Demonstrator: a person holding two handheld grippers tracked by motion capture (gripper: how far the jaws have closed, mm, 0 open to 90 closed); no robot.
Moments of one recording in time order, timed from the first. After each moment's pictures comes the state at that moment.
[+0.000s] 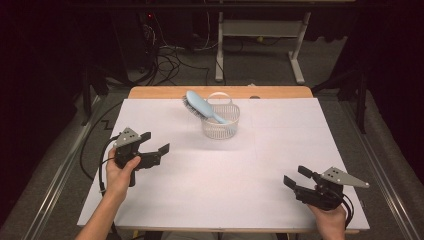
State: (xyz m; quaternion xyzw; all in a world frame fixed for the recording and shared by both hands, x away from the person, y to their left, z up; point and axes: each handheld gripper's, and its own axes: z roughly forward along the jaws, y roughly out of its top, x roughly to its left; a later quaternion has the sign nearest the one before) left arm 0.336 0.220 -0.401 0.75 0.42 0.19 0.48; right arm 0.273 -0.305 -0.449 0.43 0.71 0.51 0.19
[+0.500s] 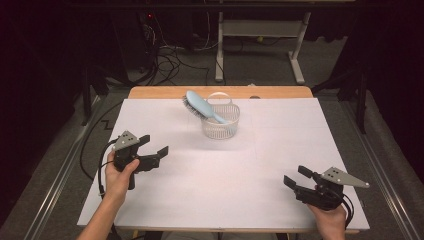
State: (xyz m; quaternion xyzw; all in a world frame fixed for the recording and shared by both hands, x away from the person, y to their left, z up) left arm 0.331 0.223 -0.408 0.74 0.43 0.18 0.49; right arm 0.273 -0.305 -0.449 0.43 0.72 0.51 0.19
